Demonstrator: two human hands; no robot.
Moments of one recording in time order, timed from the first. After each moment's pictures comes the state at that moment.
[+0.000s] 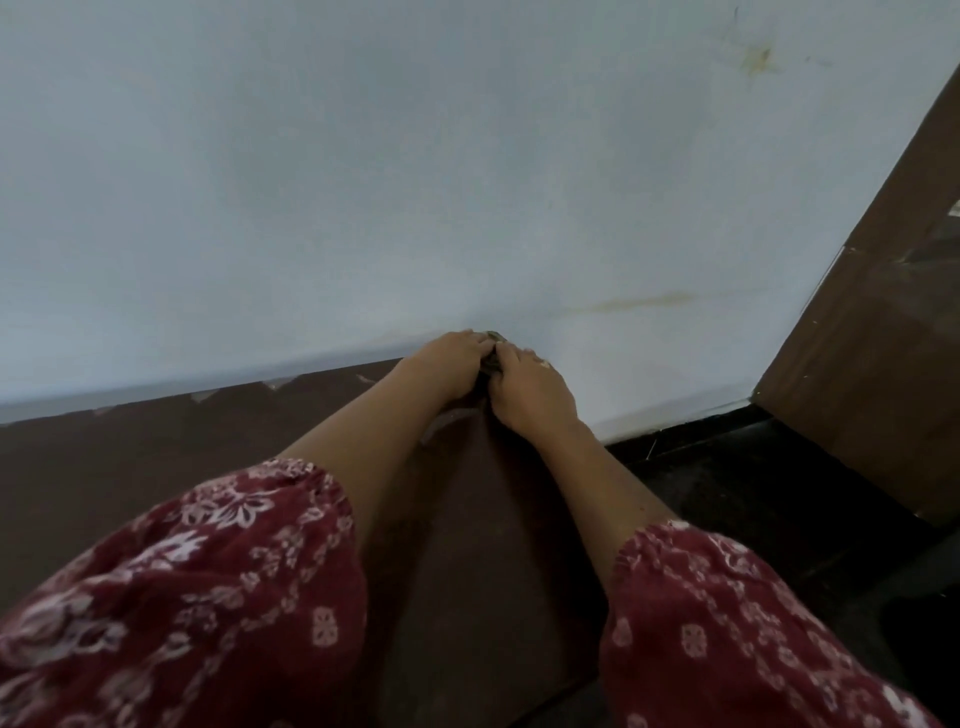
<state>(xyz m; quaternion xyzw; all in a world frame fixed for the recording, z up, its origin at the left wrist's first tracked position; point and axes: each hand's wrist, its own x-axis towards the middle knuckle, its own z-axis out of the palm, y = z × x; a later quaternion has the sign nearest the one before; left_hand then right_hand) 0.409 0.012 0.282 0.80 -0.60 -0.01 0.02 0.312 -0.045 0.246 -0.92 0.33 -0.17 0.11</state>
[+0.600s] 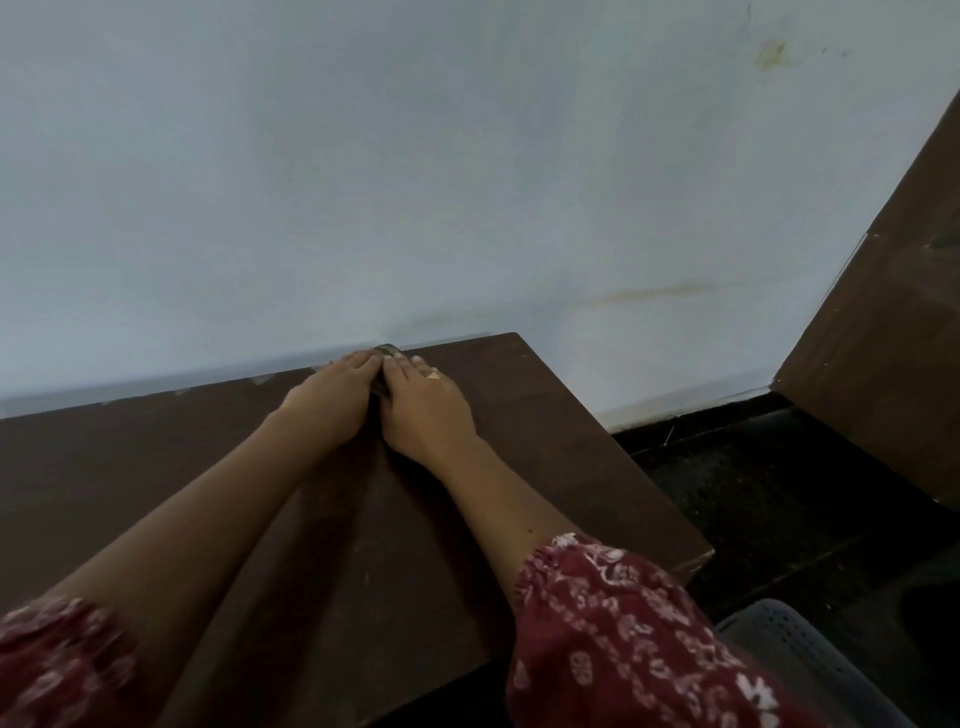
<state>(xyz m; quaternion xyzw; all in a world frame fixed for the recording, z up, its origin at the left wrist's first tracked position) 0.444 0.149 0.273 0.88 -0.48 -0.03 0.05 0.356 0.073 0.251 -0.96 0.19 -0.15 0.13</state>
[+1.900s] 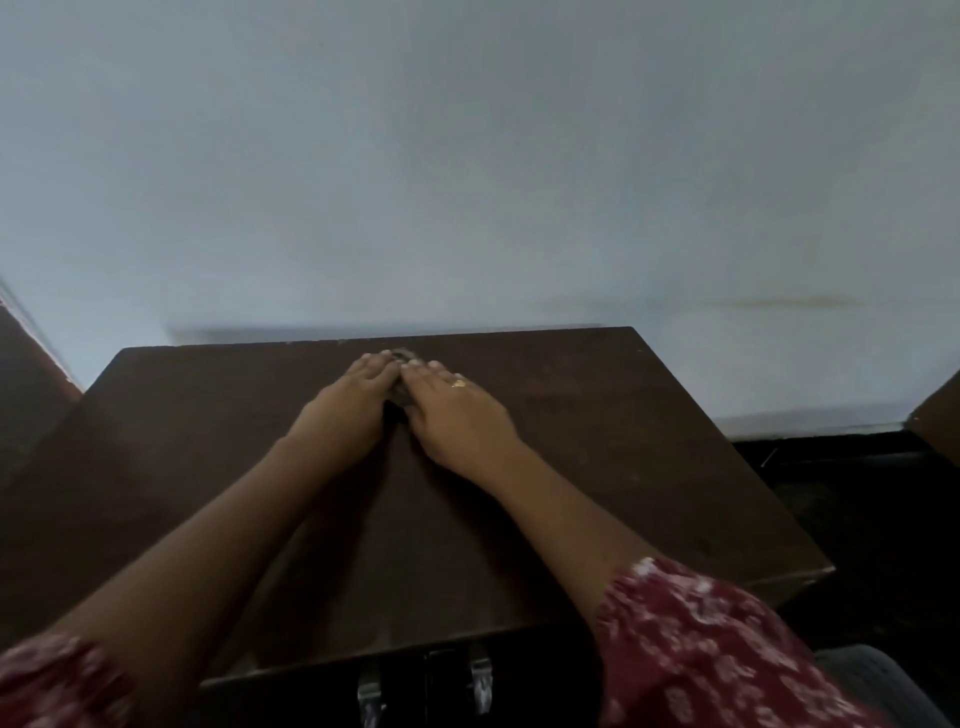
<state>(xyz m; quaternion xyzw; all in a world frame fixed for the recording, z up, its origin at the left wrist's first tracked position) 0.440 0.274 0.270 0.91 -0.39 -0.03 0.14 0.368 0.158 0.252 -0.99 0.04 -0.12 0.12</state>
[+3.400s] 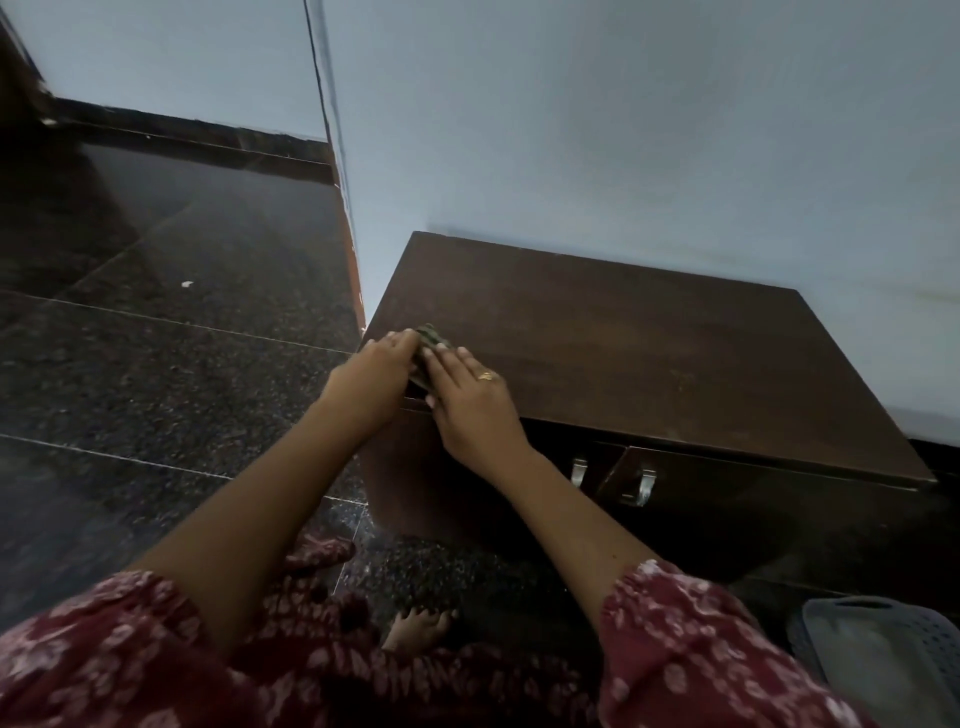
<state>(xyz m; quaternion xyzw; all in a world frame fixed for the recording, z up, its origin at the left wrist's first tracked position) 0.352 0.528 0.289 0.96 -0.23 -0.05 0.14 0.301 0.410 0.245 -0.98 -0.05 -0.09 0.16</state>
